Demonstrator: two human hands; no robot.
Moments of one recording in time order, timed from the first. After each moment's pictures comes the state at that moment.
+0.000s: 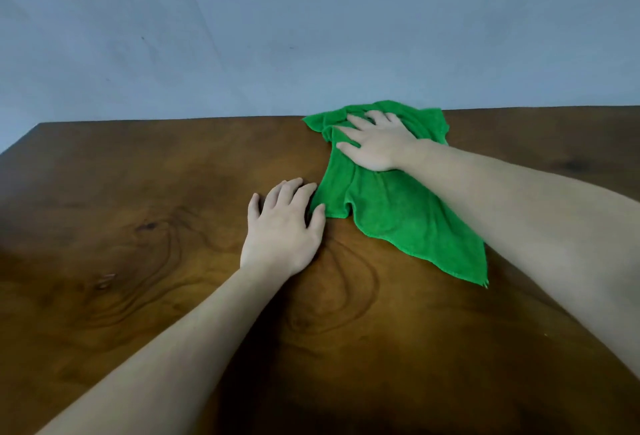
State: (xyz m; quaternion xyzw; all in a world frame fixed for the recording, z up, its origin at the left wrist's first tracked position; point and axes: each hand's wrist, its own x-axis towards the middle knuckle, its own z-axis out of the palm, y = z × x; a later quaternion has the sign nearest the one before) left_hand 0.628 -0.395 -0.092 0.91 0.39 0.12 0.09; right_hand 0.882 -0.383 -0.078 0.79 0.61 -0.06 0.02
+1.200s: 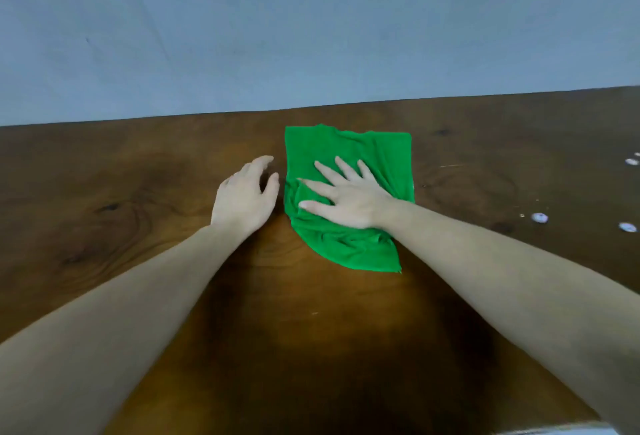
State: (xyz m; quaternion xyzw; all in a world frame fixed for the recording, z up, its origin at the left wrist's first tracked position) left_hand 0.605 -0.419 -0.076 0.91 0.32 0.17 0.21; right_hand 0.759 -0.567 -0.072 0.81 0.57 -0.11 0.03
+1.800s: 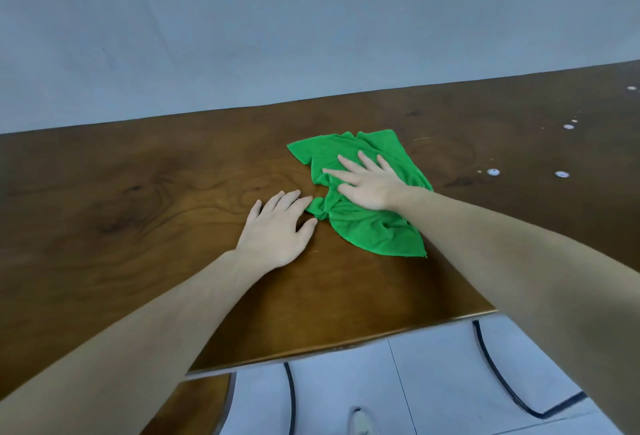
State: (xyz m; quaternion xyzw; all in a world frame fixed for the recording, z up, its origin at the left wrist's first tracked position) left_hand 0.532 -0.524 -0.077 0.97 0.21 0.01 0.10; right_hand 0.736 -0.638 -0.072 0.86 0.49 -0.13 0.00
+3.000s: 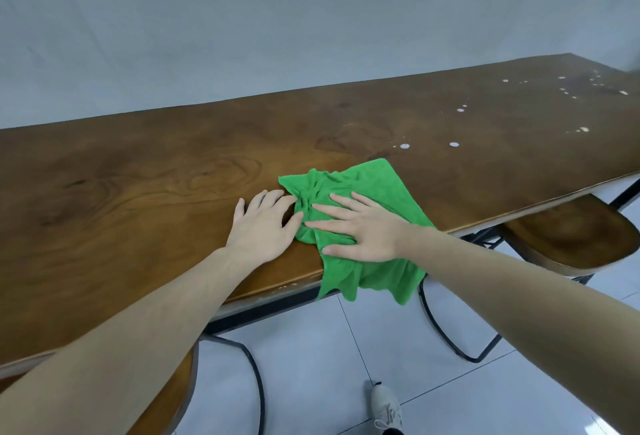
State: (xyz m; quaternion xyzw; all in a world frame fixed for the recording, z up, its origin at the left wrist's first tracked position) left_hand 0.520 -0.607 -0.084 0.98 0.16 0.05 0.13; right_hand 0.640 -0.809 -0.073 0.81 0.58 -0.09 0.01
